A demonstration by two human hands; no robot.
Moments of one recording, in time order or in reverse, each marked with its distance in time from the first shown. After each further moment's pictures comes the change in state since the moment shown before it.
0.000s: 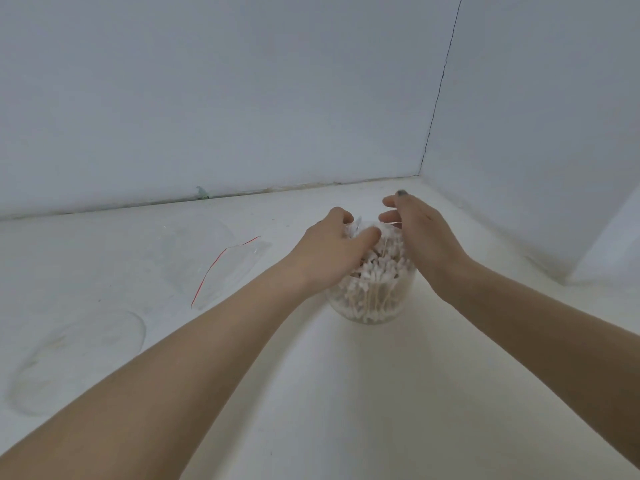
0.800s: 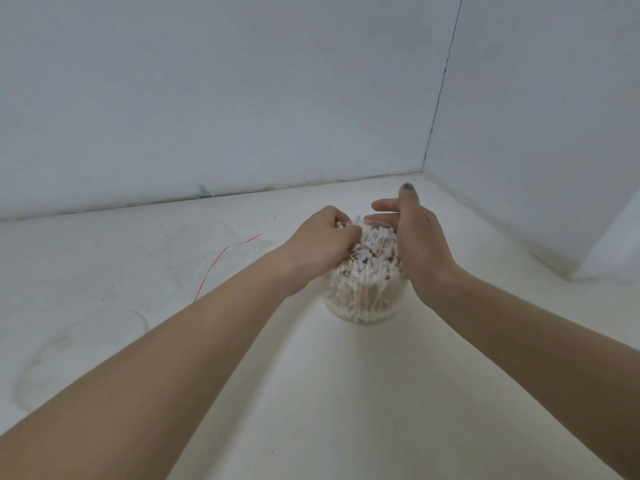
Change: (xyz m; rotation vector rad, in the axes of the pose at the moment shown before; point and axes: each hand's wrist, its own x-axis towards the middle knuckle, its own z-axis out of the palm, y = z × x) left_hand 0.012 -0.008 -0.005 -0.195 0.001 -0.090; right_hand 0.005 0.011 0.018 0.189 0.086 0.017
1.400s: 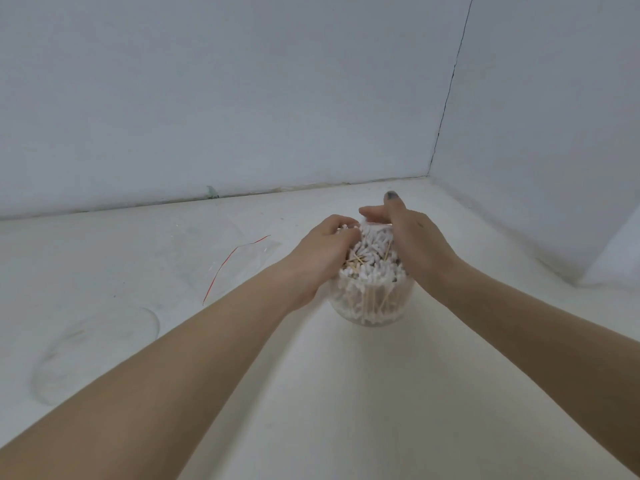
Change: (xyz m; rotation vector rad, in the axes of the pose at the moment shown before) left_hand -0.001 -0.017 0.004 -0.199 -0.019 -0.040; right_hand -0.004 -0.006 -0.005 -0.246 -0.199 -0.089
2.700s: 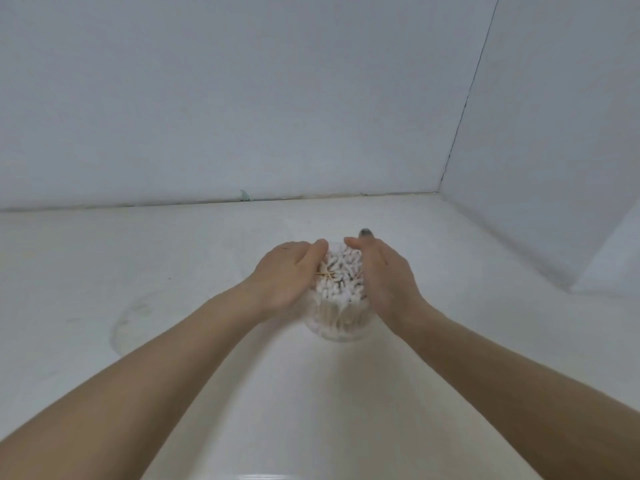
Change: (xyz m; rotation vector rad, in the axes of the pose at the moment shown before) left_hand -0.079 -0.016 -0.082 0.651 0.059 0.200; right_hand -0.067 -0.025 0.076 0.060 0.054 -0.004
